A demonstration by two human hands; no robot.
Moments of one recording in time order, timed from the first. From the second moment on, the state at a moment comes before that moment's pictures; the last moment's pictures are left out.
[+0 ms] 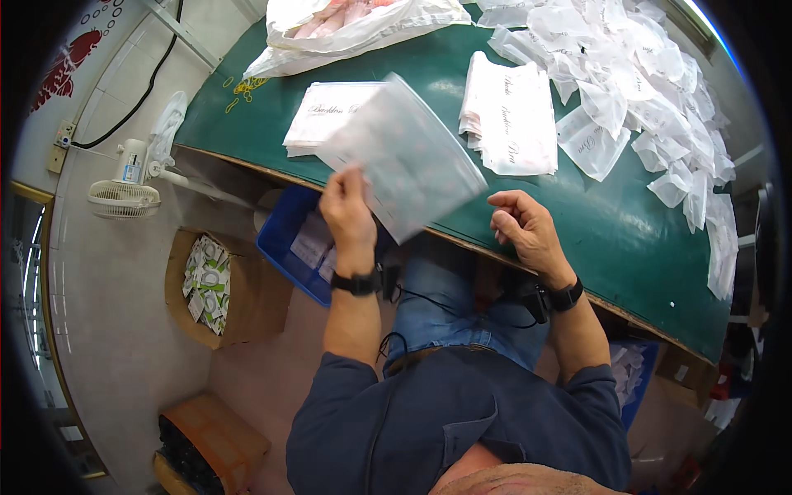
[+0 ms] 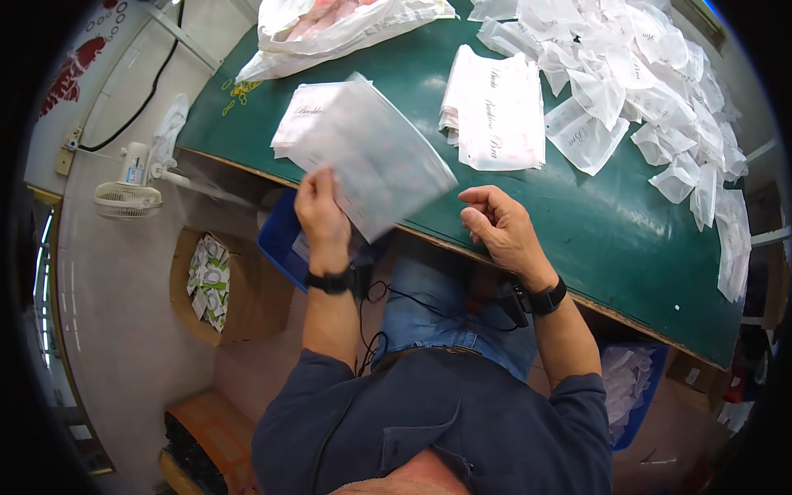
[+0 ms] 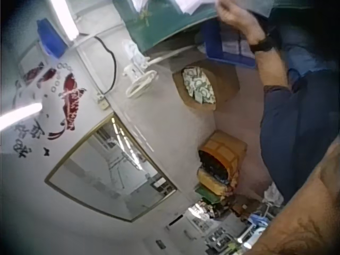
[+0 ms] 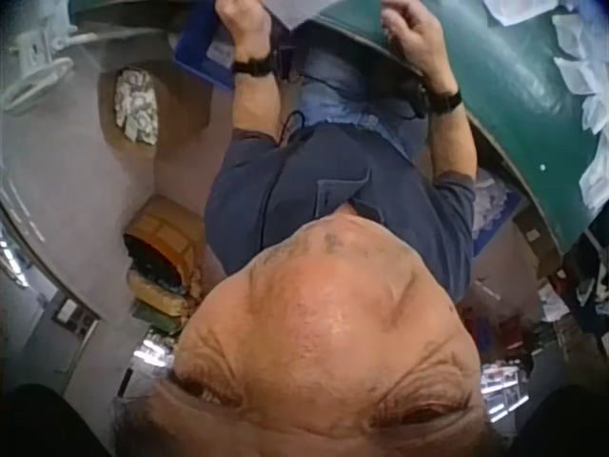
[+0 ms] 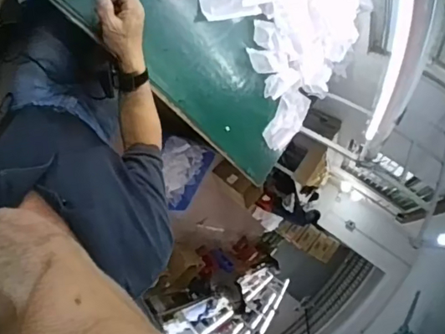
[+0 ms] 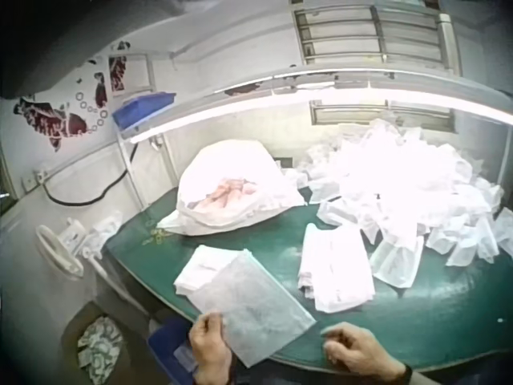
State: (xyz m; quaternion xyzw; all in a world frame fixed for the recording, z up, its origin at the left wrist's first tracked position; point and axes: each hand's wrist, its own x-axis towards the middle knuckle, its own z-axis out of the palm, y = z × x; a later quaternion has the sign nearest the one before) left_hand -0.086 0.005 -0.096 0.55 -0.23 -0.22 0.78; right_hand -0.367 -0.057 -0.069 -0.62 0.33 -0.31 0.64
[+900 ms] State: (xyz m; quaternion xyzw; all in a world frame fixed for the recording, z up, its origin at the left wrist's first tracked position) left_hand 0.079 -0.061 -0.124 0.76 -0.35 -0.01 0.54; right_hand -0.369 -0.087 -0.064 -0.72 0.39 -0.30 0.49
